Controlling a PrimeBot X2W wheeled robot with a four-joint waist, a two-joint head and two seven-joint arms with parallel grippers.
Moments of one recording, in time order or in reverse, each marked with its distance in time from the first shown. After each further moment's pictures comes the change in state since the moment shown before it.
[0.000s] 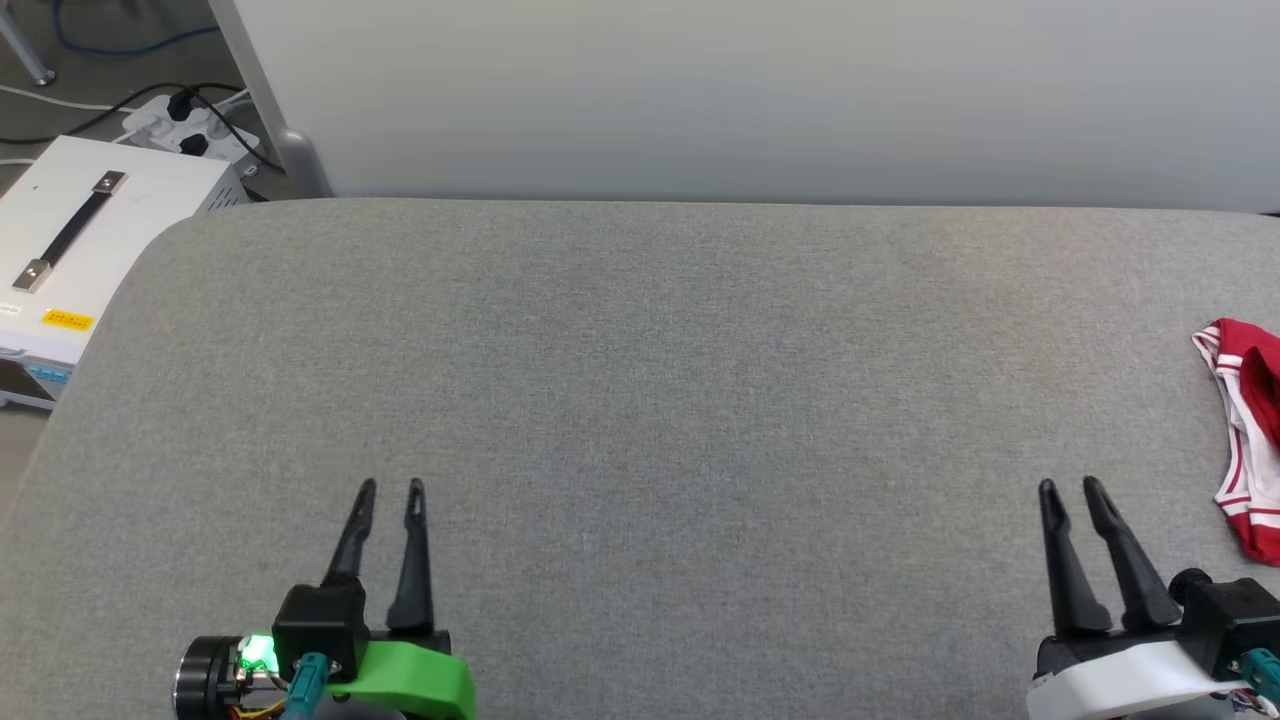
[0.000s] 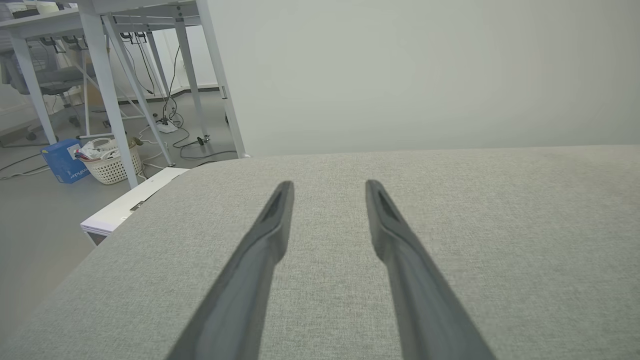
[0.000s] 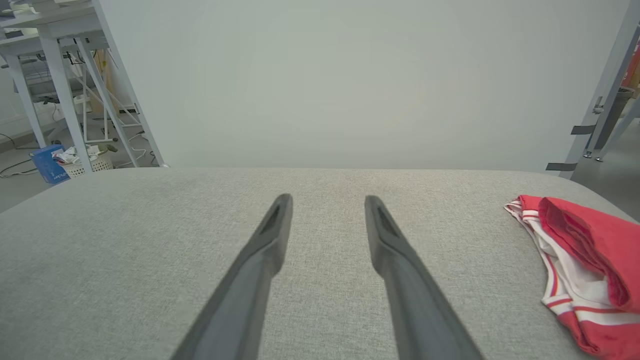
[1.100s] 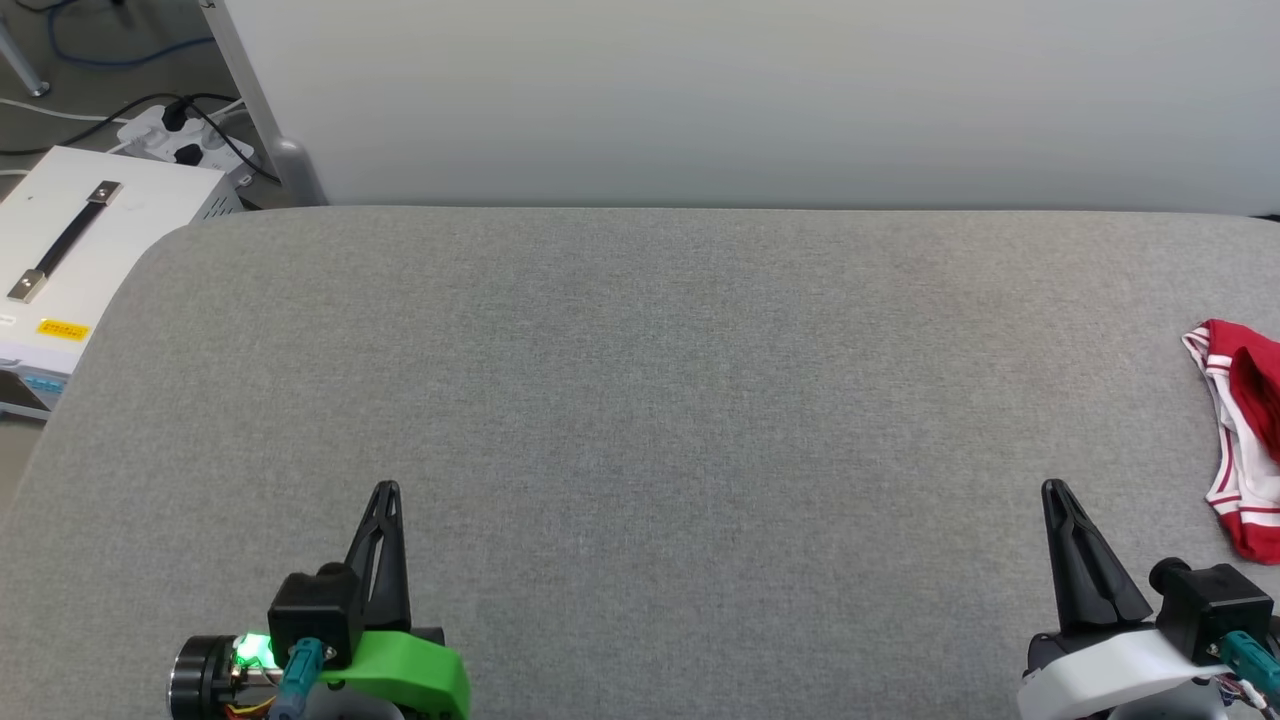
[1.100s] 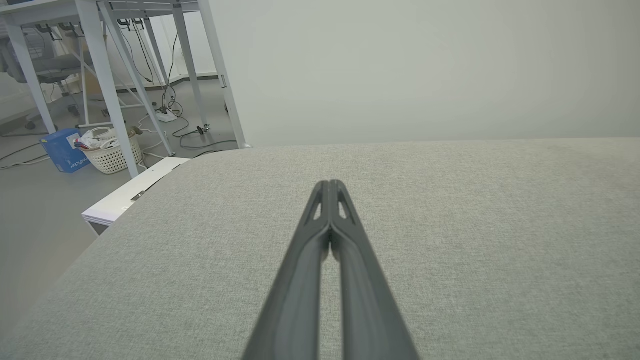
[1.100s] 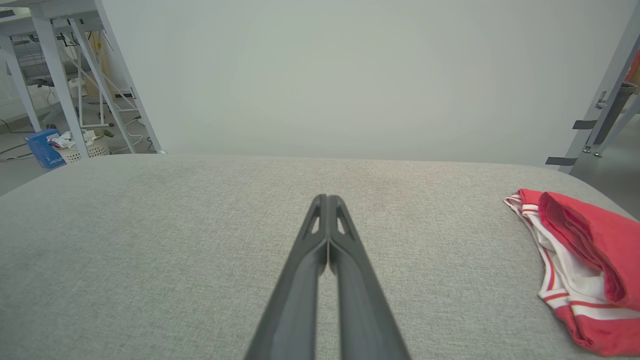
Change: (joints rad) left arm -0.002 -0.012 0.026 -0.005 0.010 -0.014 0.062; right arm -0.011 0.007 0.002 0.002 -0.028 0.000 0.059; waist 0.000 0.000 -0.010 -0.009
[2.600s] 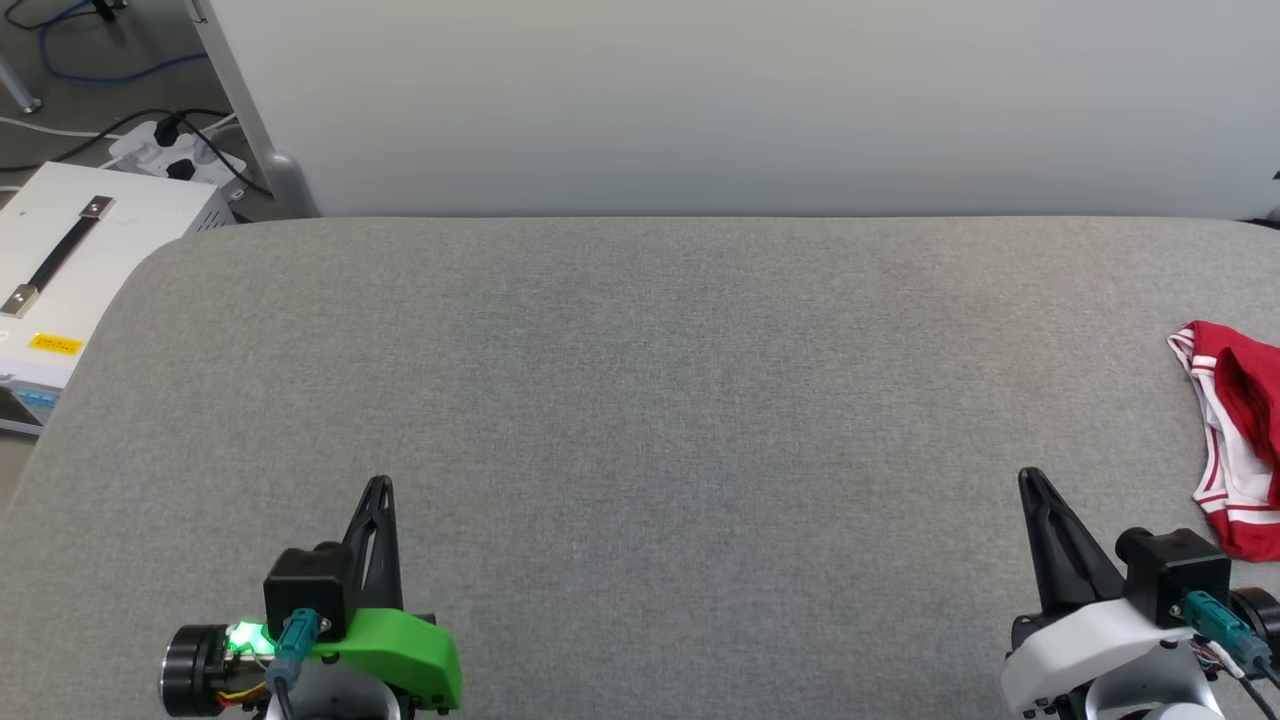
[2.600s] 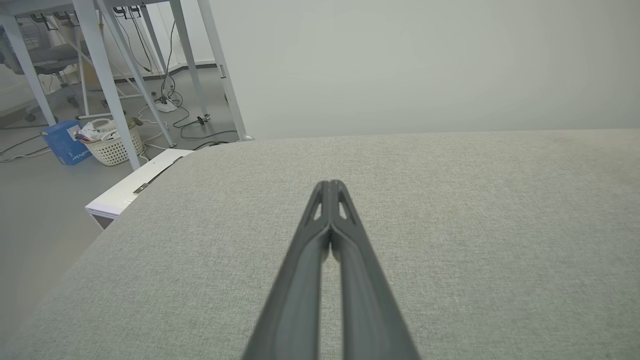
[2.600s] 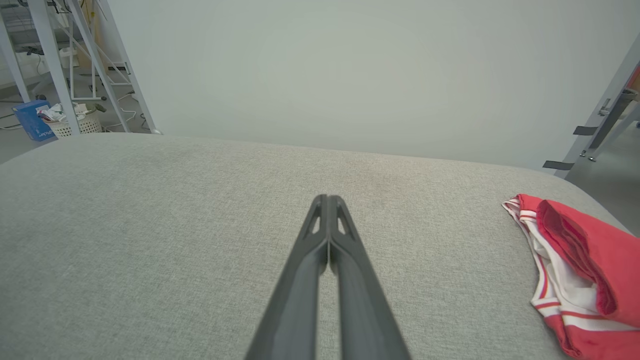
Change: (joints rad) left arm -0.016 -0.024 0.044 -0.011 0.035 -0.026 0.096; right arm -0.041 0.013 0.007 0.002 -0.068 0.000 0.098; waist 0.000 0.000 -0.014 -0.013
